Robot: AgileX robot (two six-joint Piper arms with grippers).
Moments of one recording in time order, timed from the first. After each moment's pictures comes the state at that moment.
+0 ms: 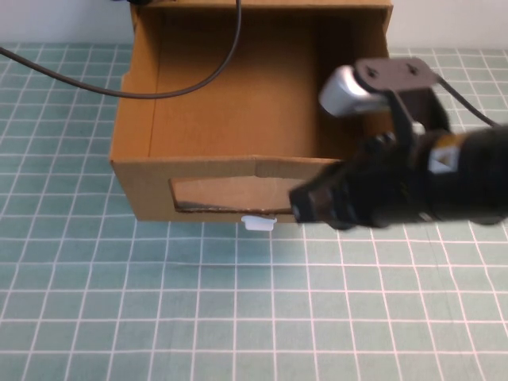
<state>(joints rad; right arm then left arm) 0.68 1.29 -1.11 0.34 0.63 -0.05 -0.21 1.85 -1.89 -0.68 0.83 0.75</state>
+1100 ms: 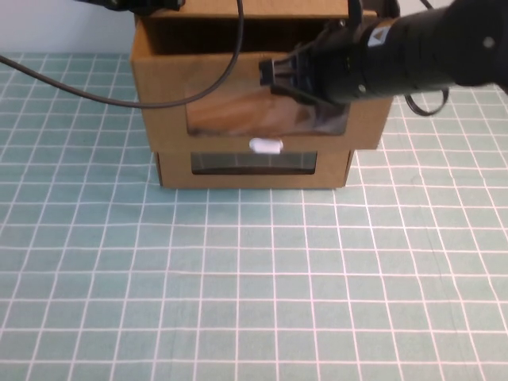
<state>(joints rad) 0.54 1.65 -1.54 0.31 0.55 -0.06 -0.21 1.85 -1.89 -0.68 0.82 0.75</state>
